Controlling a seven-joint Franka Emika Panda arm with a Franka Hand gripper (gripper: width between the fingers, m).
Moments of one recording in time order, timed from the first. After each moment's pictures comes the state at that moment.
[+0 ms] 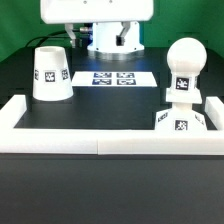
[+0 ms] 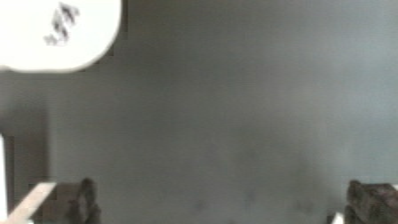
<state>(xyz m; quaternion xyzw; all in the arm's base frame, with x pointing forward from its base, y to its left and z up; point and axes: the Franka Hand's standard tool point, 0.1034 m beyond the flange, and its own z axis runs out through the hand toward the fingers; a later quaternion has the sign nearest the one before) 0.447 -0.061 0.113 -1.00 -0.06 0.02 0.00</state>
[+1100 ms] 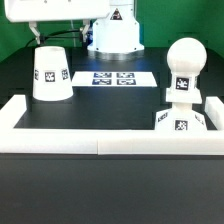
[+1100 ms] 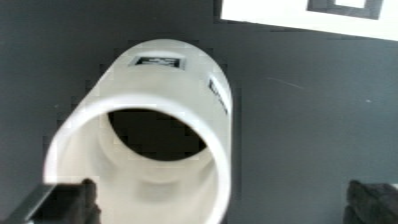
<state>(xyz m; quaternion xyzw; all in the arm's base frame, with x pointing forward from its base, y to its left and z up) 0.391 -0.135 0.097 -1.00 -0.05 0.03 0.01</state>
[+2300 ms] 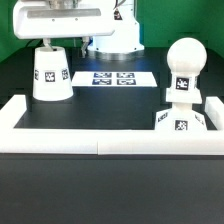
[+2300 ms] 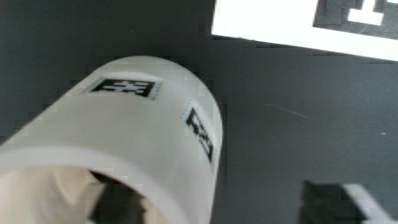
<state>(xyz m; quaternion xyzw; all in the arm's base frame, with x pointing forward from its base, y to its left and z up) 0.388 -0.125 0.076 -1.00 -0.06 0.04 0.00</state>
